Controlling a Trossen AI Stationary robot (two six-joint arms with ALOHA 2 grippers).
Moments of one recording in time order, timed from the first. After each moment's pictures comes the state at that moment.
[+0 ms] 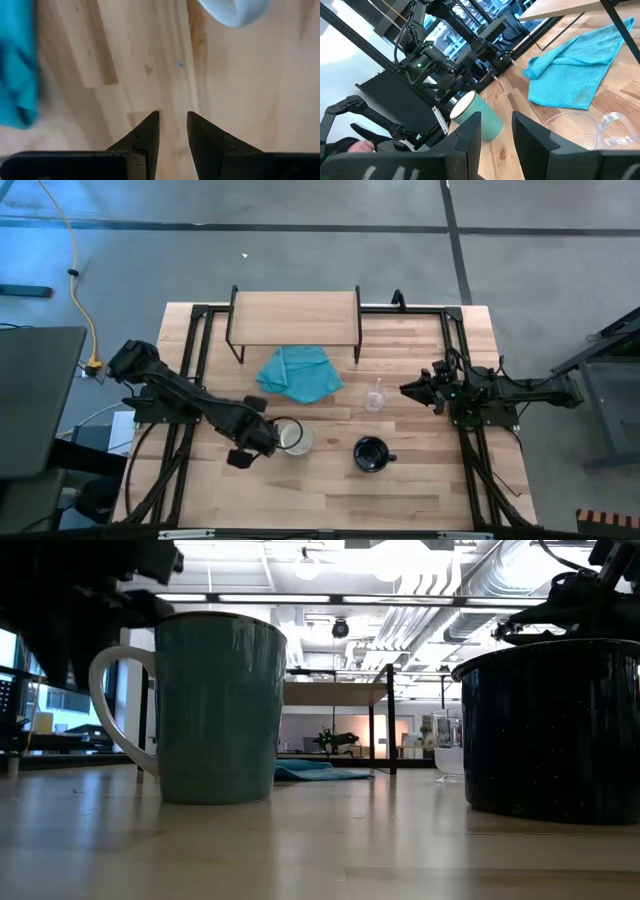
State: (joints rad) left arm -0.35 1.59 1.13 -1.11 -0.12 -0.26; right arm 0.03 0.05 0.01 0.02 0.03 0.75
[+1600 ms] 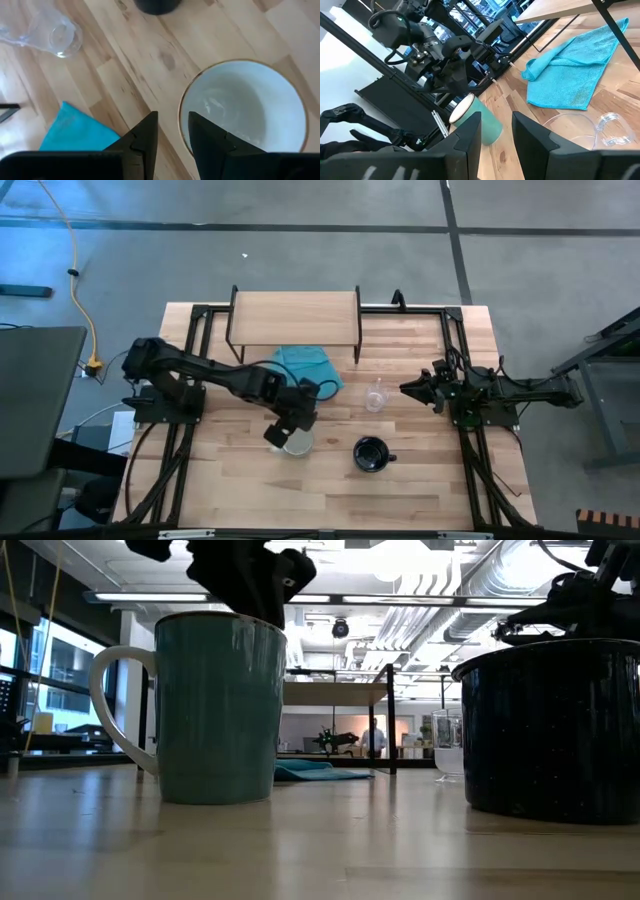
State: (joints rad) left arm -0.08 1.67 1.36 -0.79 0.02 0.42; right arm 0.03 0.05 0.01 0.02 0.05 0.78
